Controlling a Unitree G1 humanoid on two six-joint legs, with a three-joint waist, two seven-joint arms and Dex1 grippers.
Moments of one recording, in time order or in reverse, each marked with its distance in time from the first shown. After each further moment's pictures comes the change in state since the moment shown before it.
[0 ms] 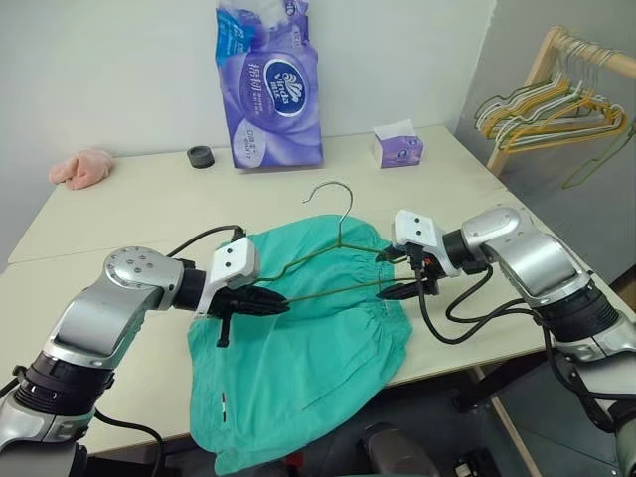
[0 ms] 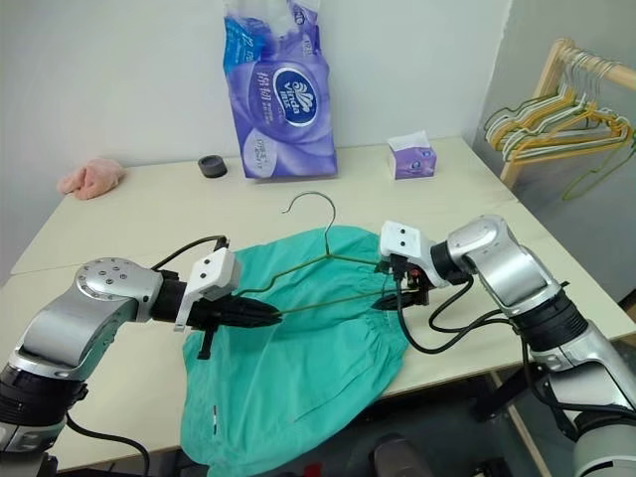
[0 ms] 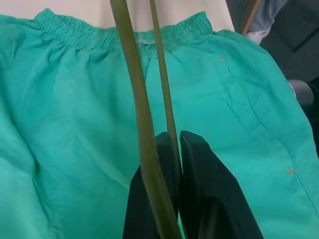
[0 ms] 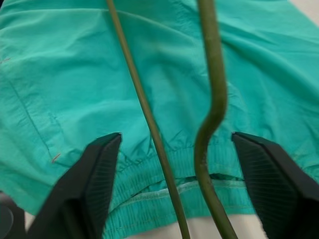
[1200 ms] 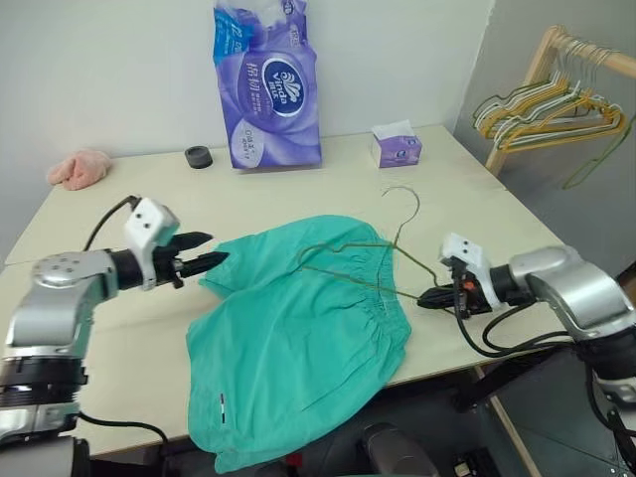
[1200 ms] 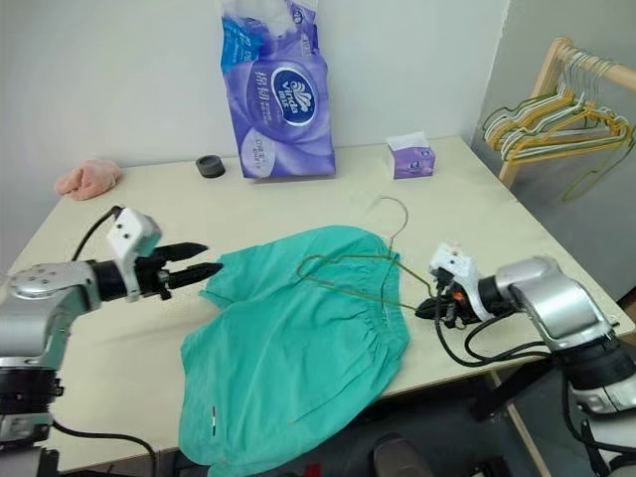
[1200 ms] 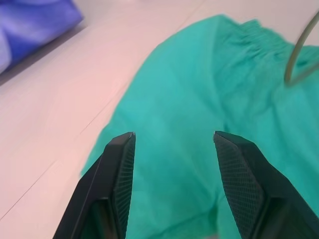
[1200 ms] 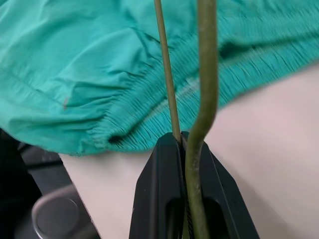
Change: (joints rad) left arm 0.060 -0.031 0.310 0.362 -0.002 -0.111 0.228; right arm 0.311 -0.128 -0.257 -0.099 0.138 0.325 -0.097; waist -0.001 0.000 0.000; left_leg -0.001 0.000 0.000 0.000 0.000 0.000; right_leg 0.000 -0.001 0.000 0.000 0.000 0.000
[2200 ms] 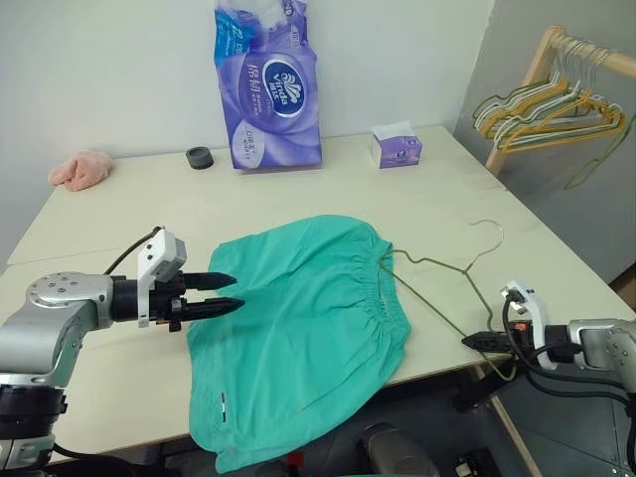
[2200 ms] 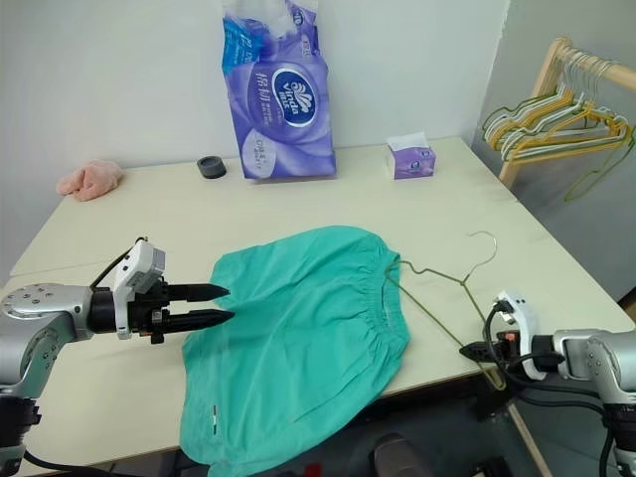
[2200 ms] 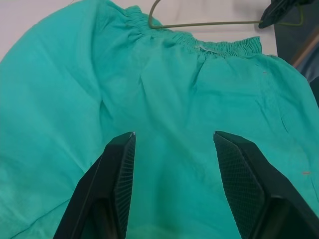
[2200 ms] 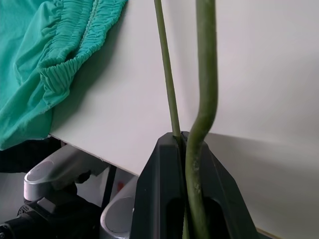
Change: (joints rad) left arm 0.125 0.060 -0.031 -0.169 -0.128 0.069 -0.211; right arm 0.333 -0.003 -0.347 -0.020 0.281 0.363 -0.259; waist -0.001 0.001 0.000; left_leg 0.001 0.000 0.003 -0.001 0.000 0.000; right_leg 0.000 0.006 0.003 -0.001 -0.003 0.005
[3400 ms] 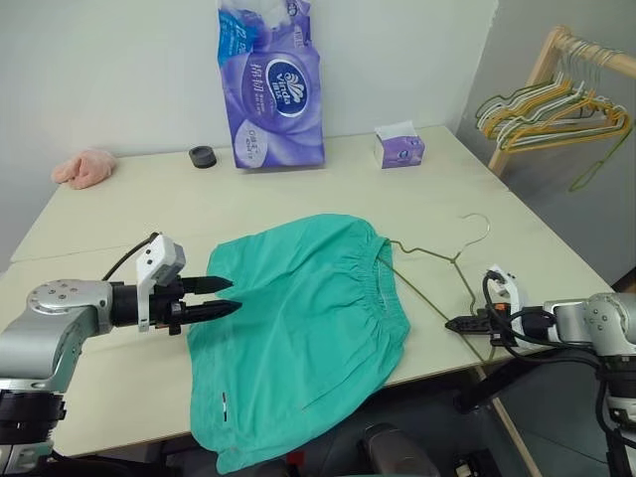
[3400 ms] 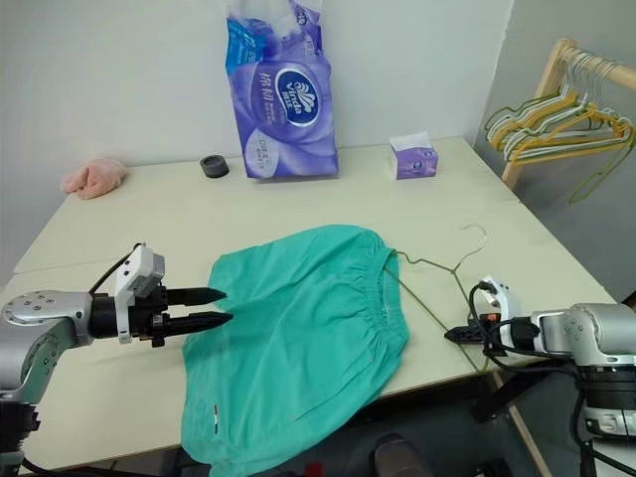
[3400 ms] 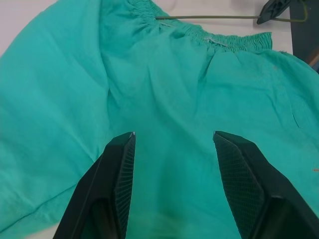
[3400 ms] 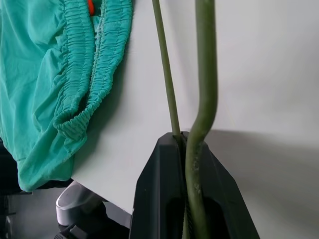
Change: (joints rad) left arm 0.031 -0.002 0.000 0.011 0.001 -0.006 0.037; right arm -0.216 0.095 0.042 0.181 0.079 0.149 -0.145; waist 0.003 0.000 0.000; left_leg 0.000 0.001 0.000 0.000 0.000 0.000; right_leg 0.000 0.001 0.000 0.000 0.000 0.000
